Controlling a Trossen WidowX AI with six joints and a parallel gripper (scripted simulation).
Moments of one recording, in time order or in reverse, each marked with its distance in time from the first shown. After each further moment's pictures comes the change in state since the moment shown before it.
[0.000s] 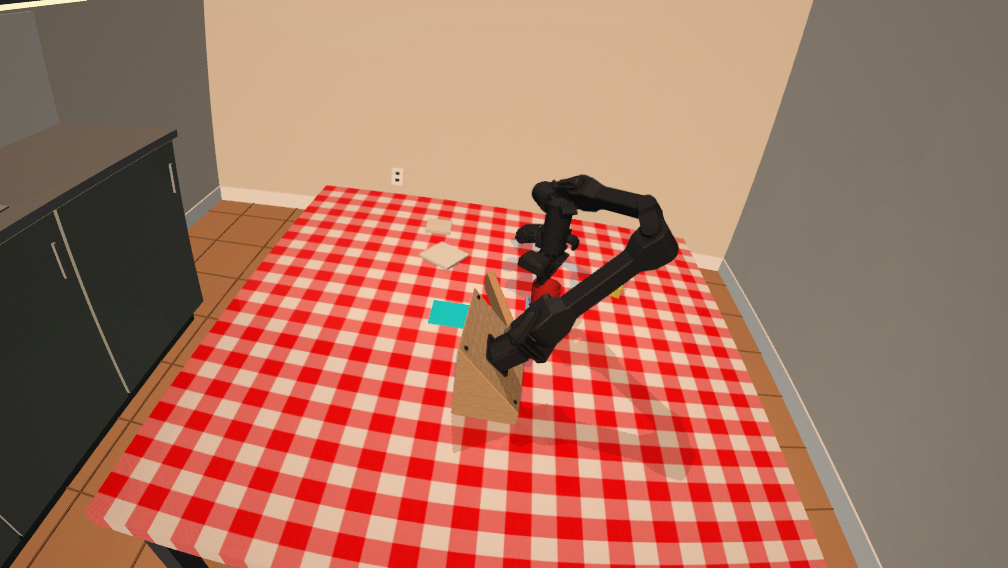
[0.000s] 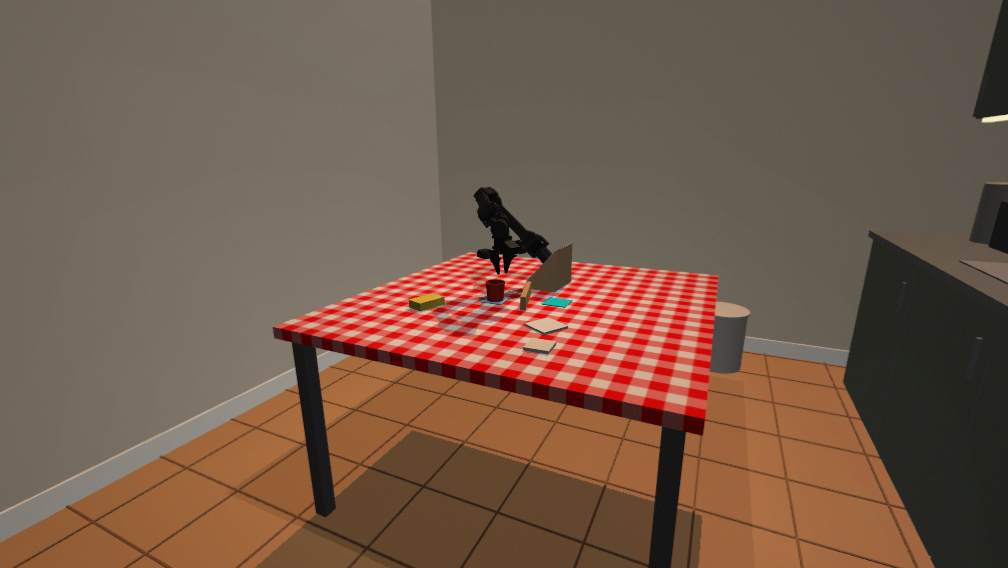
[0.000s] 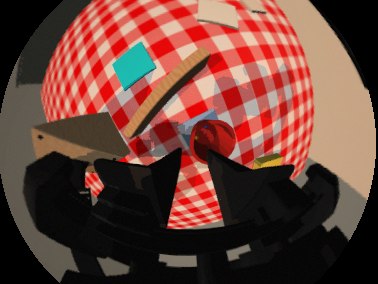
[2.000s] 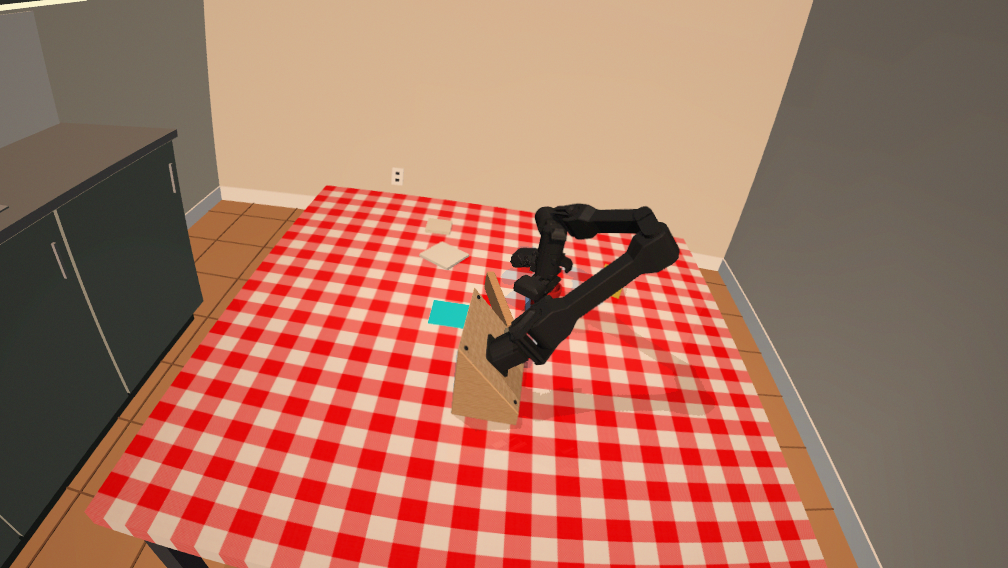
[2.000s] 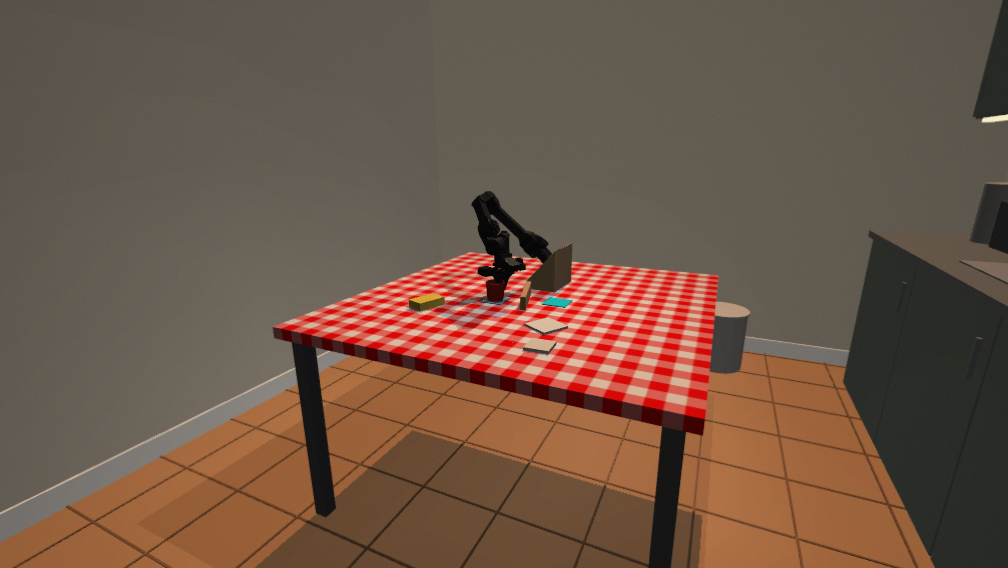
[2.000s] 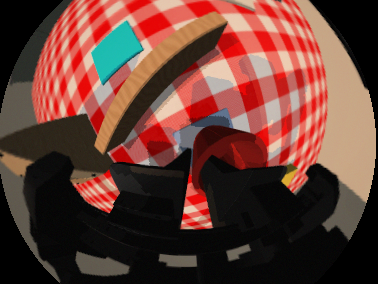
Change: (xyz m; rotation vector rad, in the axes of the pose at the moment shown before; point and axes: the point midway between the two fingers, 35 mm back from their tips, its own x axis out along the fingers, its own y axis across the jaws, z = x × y) arm 0.065 -0.001 0.000 -0.013 0.010 -0.001
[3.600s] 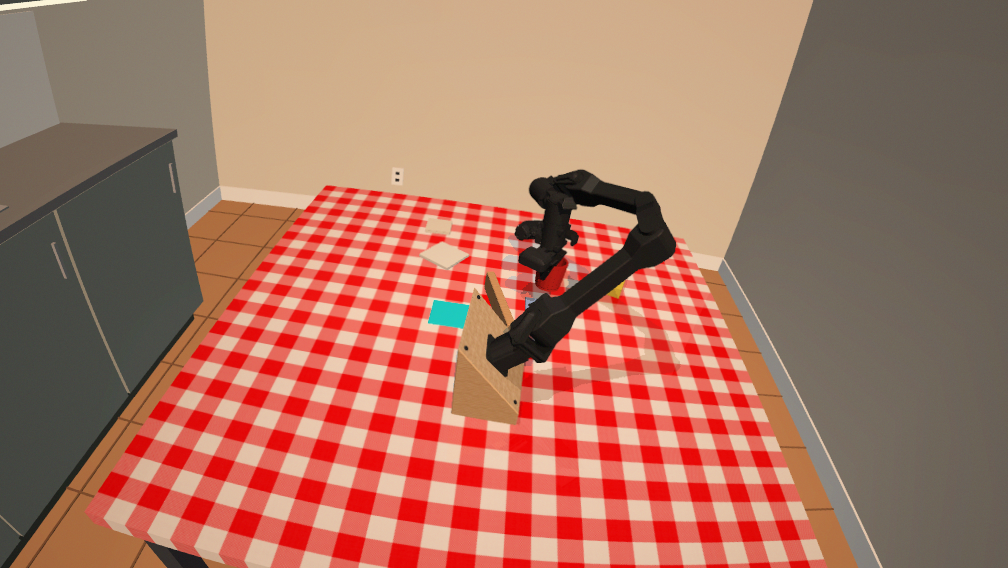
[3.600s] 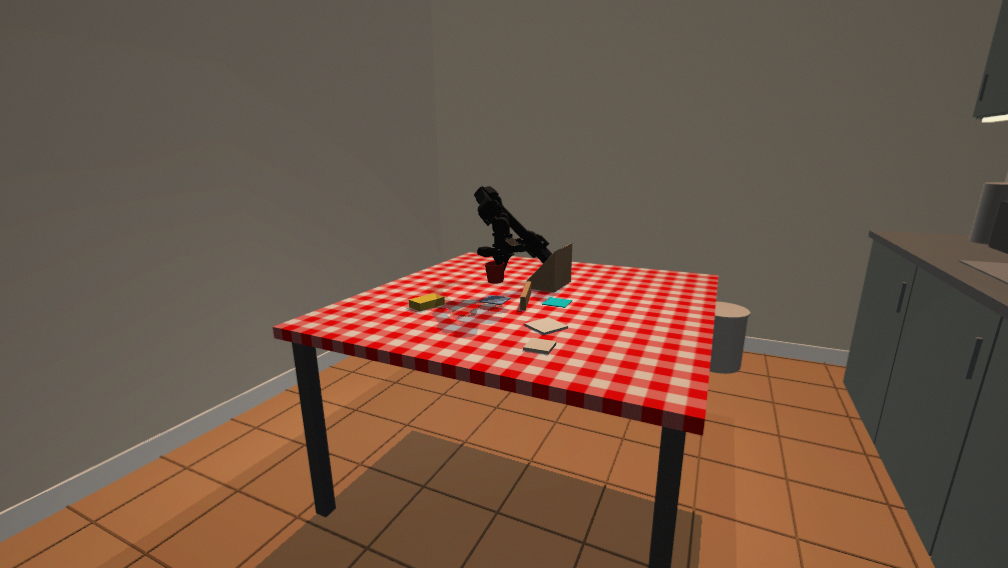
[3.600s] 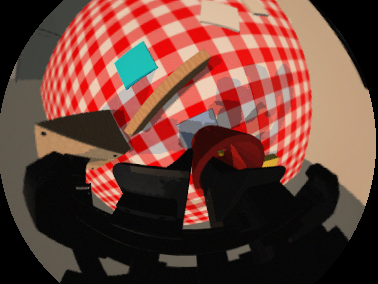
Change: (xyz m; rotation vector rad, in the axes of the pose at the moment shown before) arm -0.074 -0.001 0.002 -0.013 0.007 -0.004
